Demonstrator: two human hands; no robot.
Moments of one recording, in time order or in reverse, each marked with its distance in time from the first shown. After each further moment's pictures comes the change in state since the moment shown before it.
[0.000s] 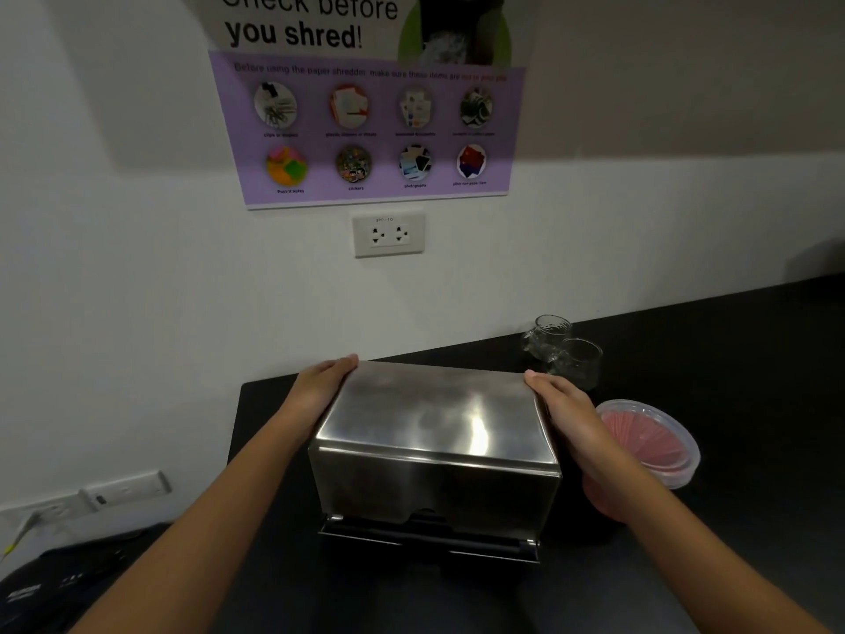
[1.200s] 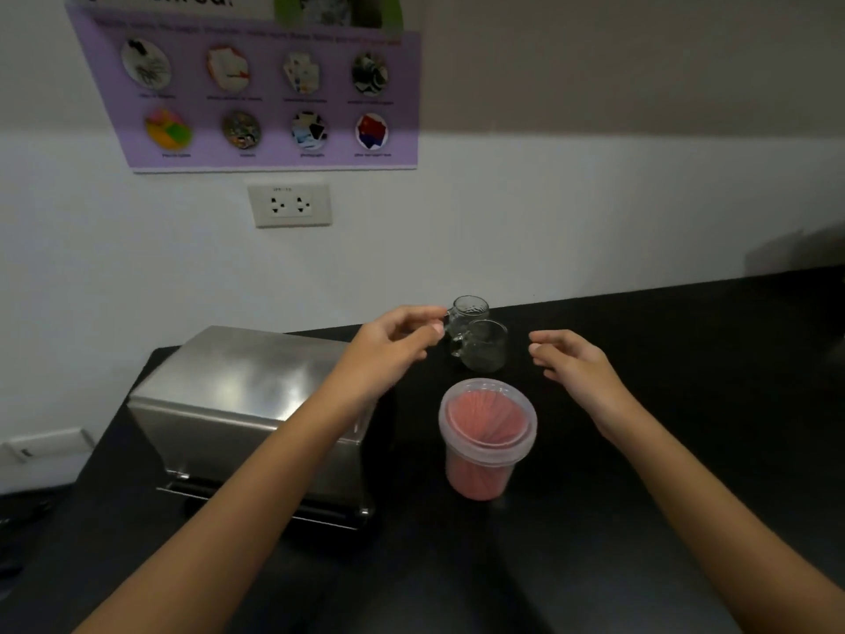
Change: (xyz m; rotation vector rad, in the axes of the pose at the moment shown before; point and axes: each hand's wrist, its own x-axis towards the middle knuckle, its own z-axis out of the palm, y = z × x) left_hand -0.120 0.089 0.224 -0.132 -0.219 0.438; right_hand 0.036 -0.007 -0.188 -0.166 -0.116 -0.216
